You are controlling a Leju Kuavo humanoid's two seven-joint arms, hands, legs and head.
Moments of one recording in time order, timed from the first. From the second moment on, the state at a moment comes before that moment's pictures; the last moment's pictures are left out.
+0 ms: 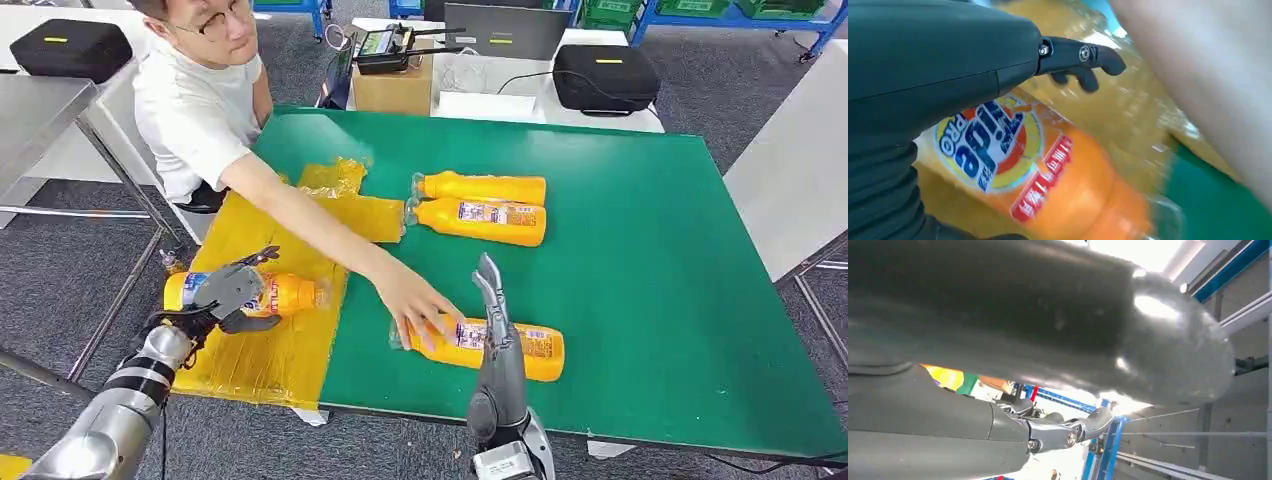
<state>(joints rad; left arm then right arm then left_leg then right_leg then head) -0.42 0.14 -0.01 -0.72 -0.72 -0.25 -0.44 0.01 0.10 0.68 -1.55 0.33 -0.43 -0.70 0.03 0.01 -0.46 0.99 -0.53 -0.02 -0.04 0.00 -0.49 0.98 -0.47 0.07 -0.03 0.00</state>
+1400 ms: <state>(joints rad) 0.02 -0.22 -0.08 -1.94 0.20 0.10 -0.61 -0.23 0.04 0.45 -0.94 1.07 -0.57 -0.32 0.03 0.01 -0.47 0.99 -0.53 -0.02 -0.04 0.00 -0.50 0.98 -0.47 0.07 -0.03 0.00</state>
